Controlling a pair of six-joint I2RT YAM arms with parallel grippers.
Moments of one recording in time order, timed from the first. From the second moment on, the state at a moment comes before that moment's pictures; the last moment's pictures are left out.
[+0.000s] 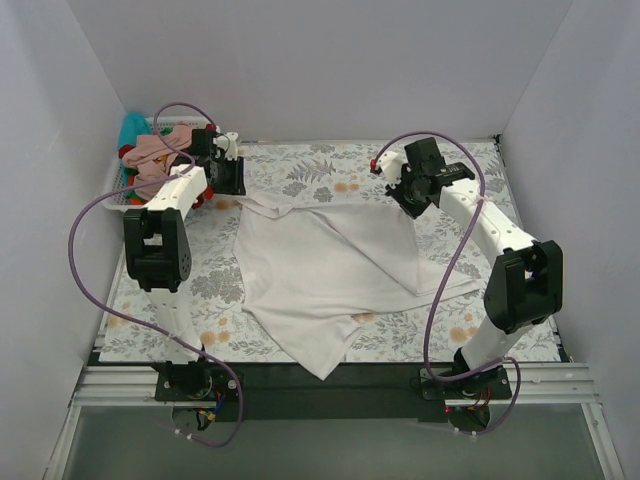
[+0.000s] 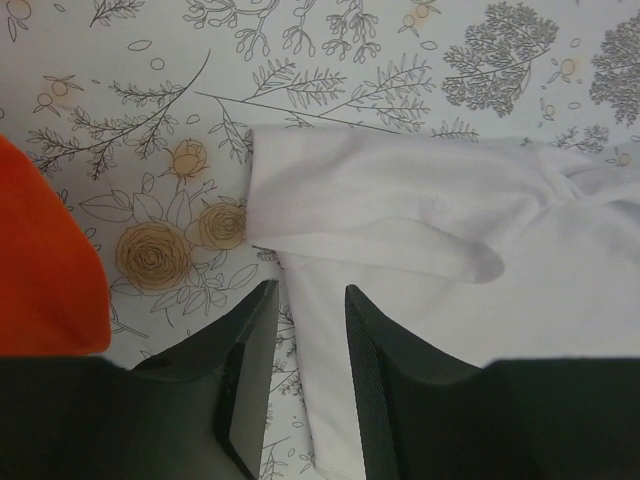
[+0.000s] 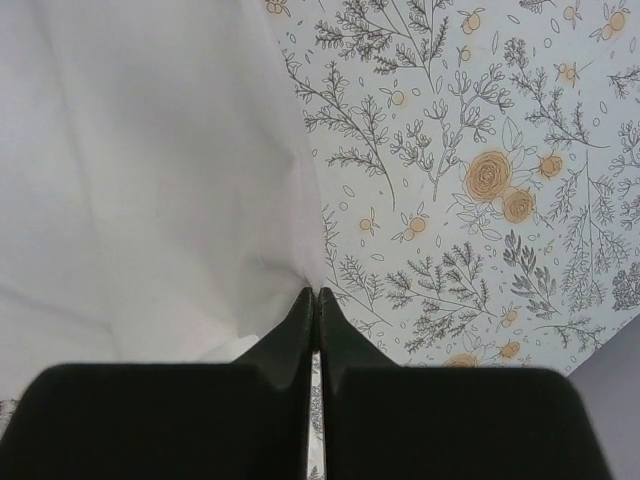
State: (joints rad) left arm -0.05 2.02 1.64 -0.53 0.27 0.06; right arm 0.35 1.66 1.45 -0.77 -0.07 -0.55
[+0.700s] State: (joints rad) left arm -0.04 2.13 1.65 -0.45 0.26 -0.02; right arm 0.22 1.97 1.76 -0.73 0.05 -0.58
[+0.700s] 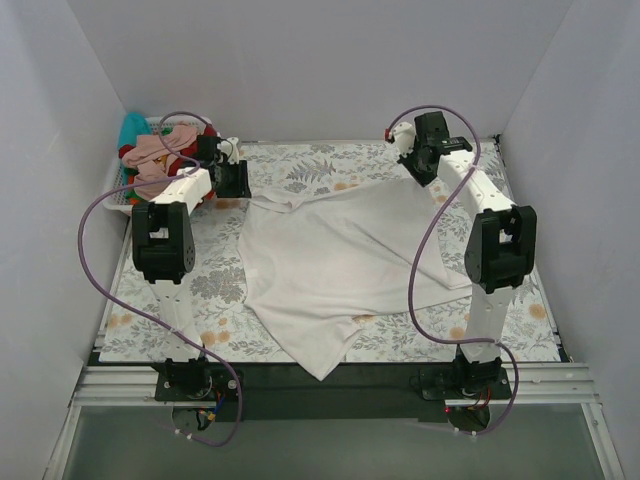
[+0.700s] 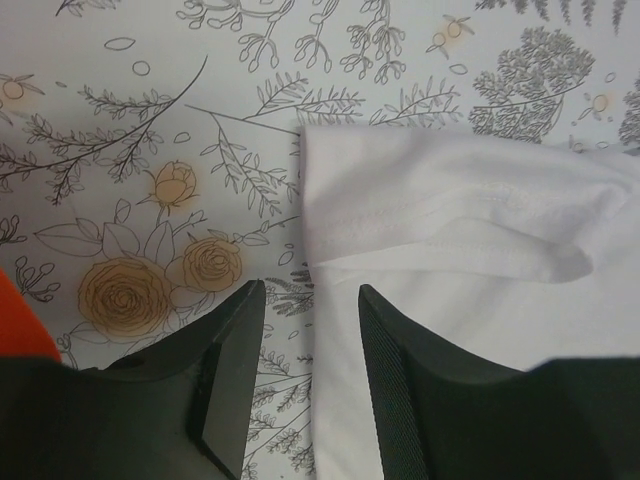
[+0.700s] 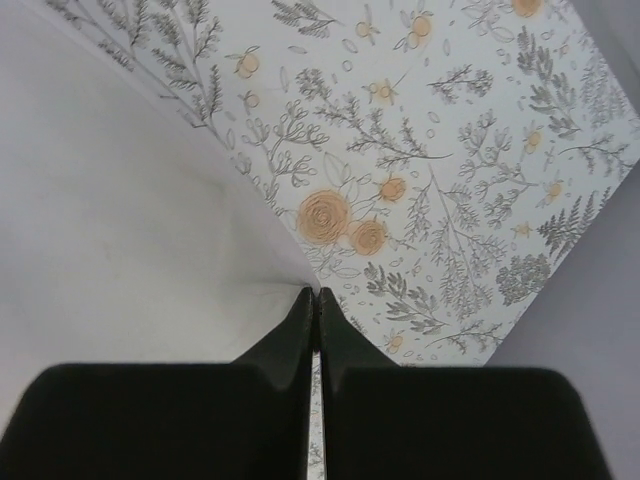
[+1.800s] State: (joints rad) left arm -0.04 2.24 1.70 -0.40 0.44 -0.03; right arm 0.21 2.20 1.90 -0.63 0.18 -0.58
